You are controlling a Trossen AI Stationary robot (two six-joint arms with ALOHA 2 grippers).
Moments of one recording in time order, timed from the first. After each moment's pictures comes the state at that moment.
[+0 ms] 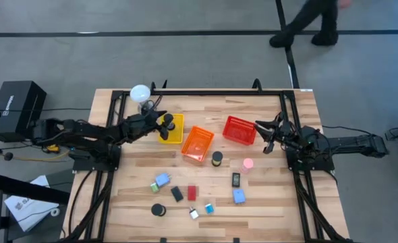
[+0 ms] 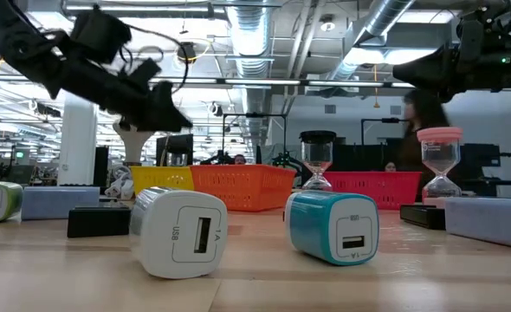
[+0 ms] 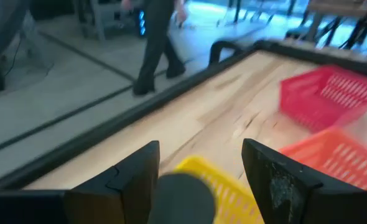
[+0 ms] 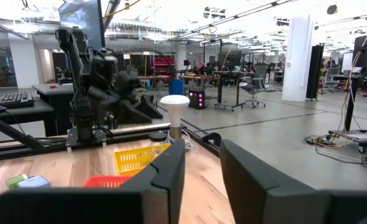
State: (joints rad) left arm 0.29 1.15 0.26 0.66 -0.41 -0.11; right arm -0.03 0.27 0.00 0.41 0.39 -0.05
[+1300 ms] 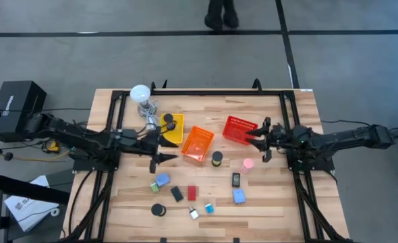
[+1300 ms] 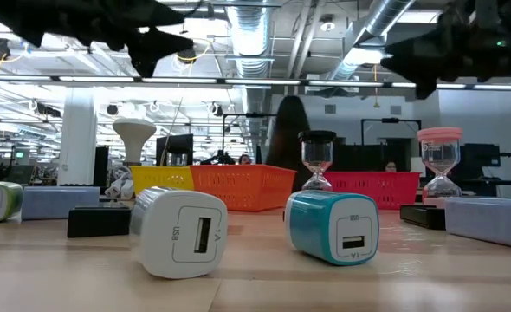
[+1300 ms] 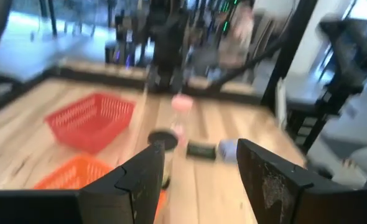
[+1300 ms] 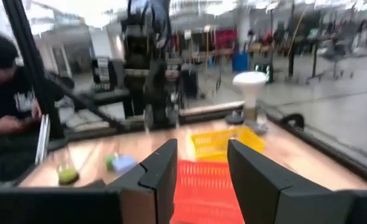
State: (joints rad) left arm -0.13 0.99 0.44 0.38 -0.11 -0.17; right arm 0.03 0.59 0.12 0.53 0.16 0.11
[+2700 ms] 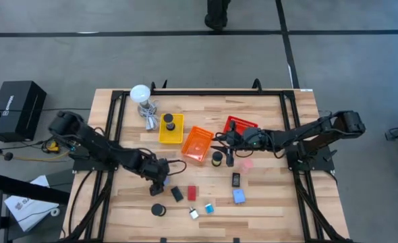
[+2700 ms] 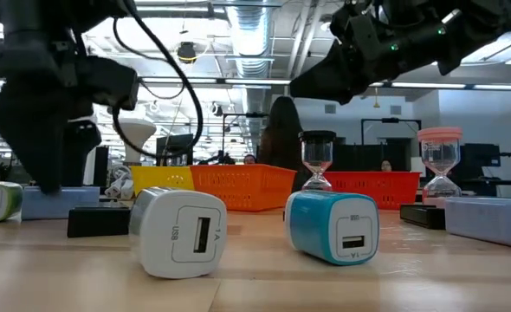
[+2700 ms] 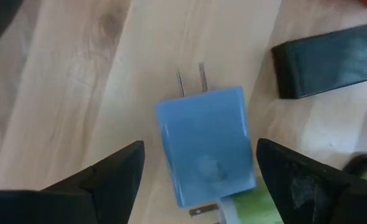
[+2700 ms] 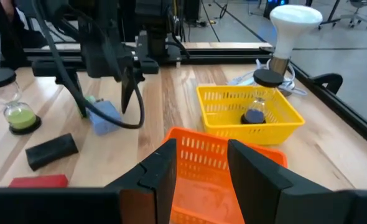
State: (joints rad) left arm -0.38 1.48 0.70 -0.46 -0.08 -0.69; right arm 0.04 1.41 0.58 0.53 0.16 0.01
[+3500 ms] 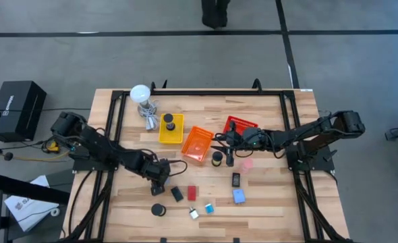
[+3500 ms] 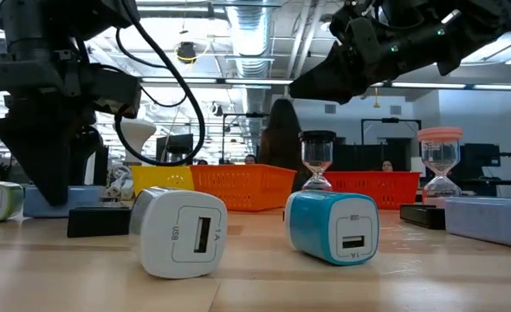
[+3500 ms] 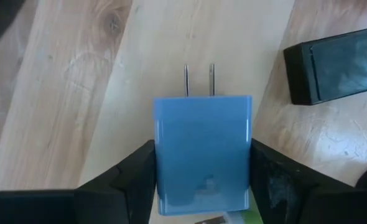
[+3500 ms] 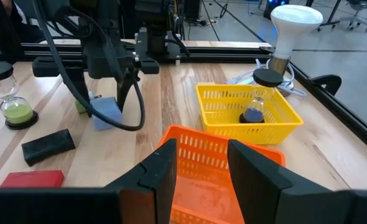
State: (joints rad) left arm -0.37 1.50 0.70 -0.44 -0.09 -0.69; right arm 0.04 1.41 0.58 0.53 0.16 -0.01
